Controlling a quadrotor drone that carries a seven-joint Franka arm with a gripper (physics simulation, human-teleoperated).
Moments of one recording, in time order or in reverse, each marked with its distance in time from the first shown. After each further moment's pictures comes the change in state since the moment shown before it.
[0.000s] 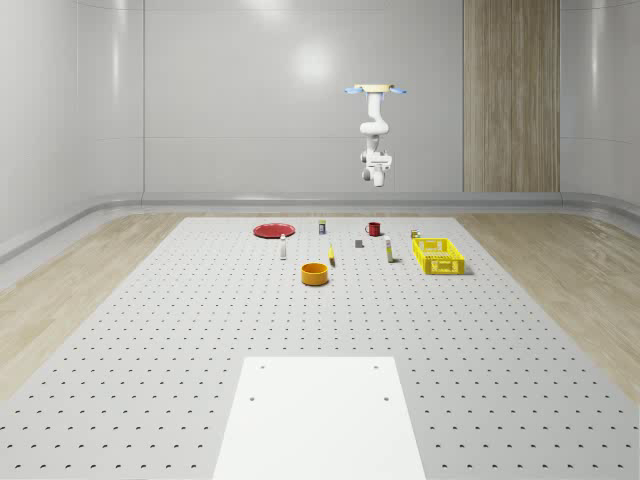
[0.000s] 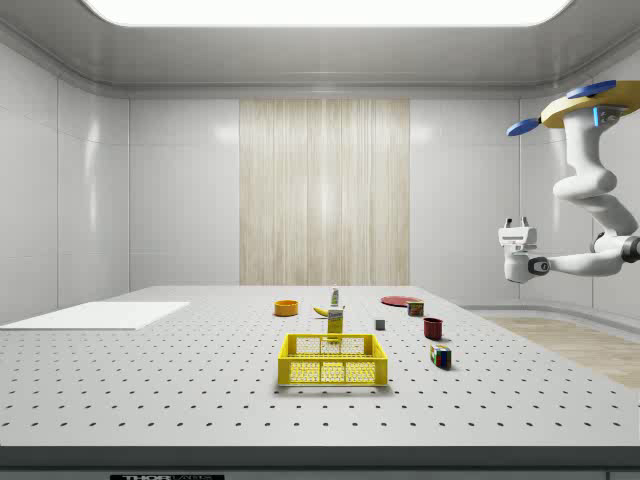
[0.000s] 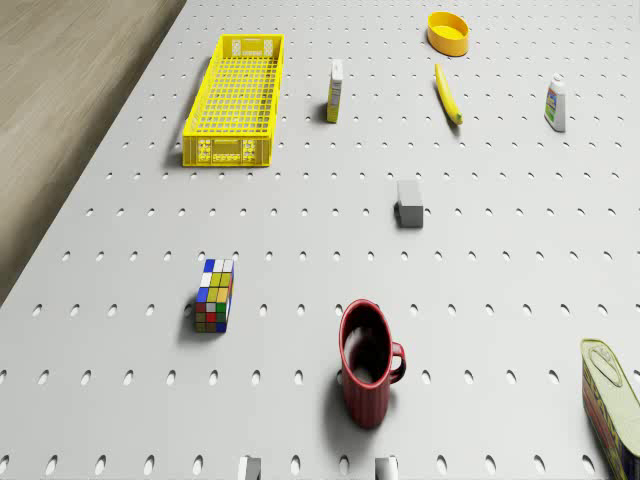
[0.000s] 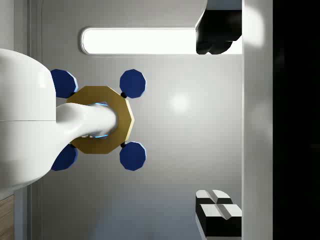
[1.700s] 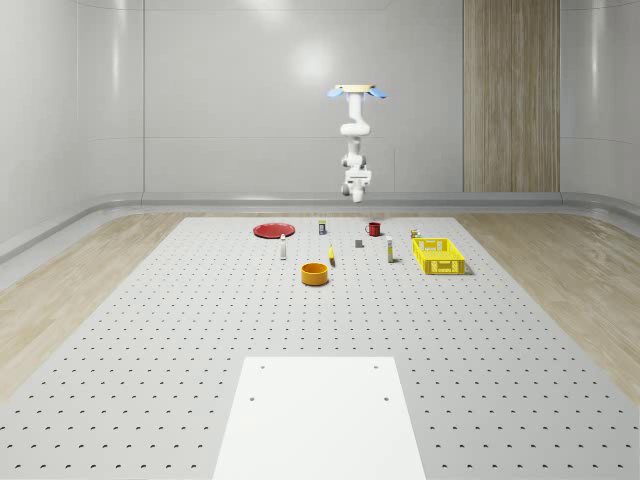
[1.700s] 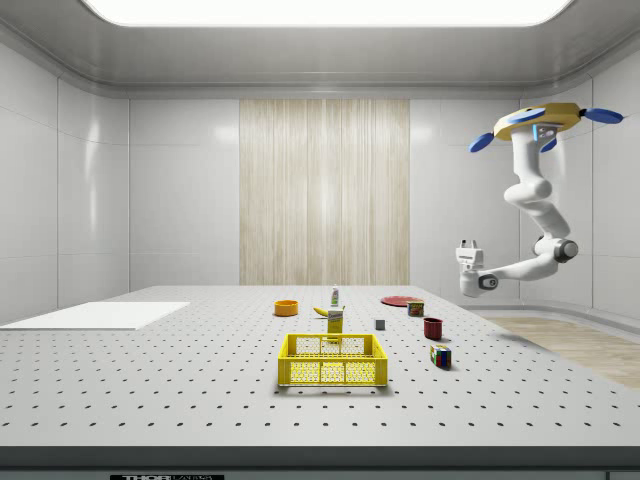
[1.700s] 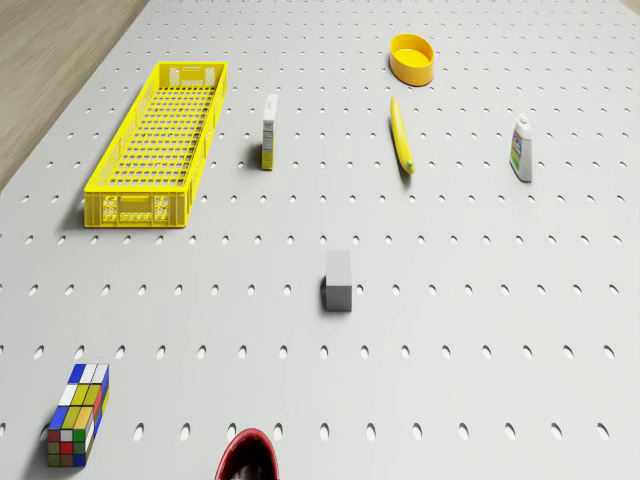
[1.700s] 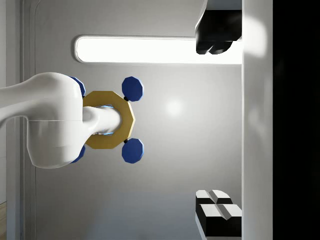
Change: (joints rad) arm -0.008 0.082 0.005 0.294 0.002 -0.186 -0.004
